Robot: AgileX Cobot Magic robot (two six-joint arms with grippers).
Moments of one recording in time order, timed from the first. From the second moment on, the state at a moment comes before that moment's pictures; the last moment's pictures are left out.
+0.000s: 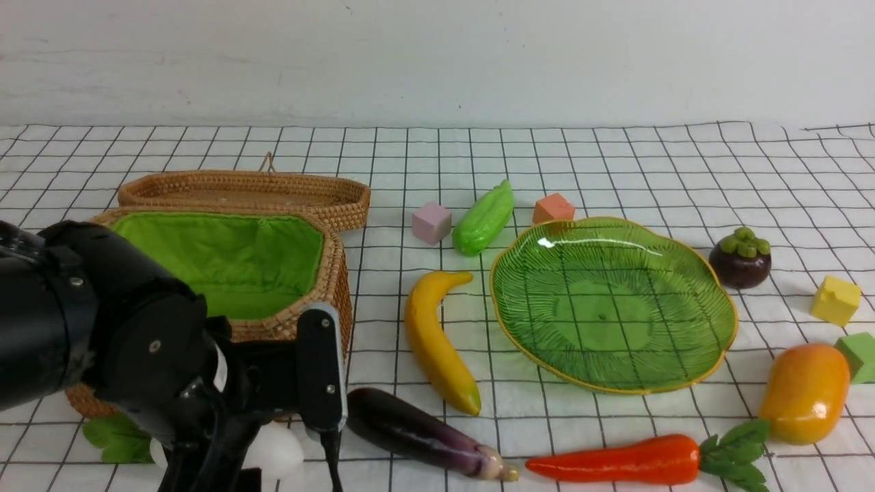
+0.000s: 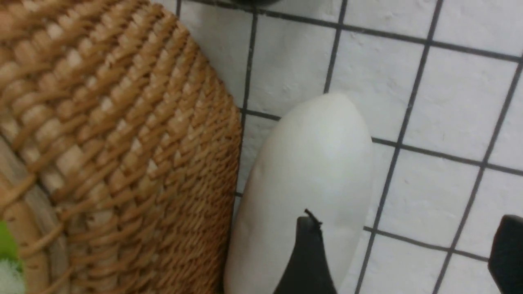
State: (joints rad) right arm 0.26 0.41 -1.06 0.62 1.26 -0.54; left arm -0.54 1.44 -0.85 0.16 0.76 0.76
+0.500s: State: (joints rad) right arm 0.26 0.41 -1.06 0.62 1.26 -0.54; left arm -0.54 1.58 -0.84 0.33 0.65 0.76
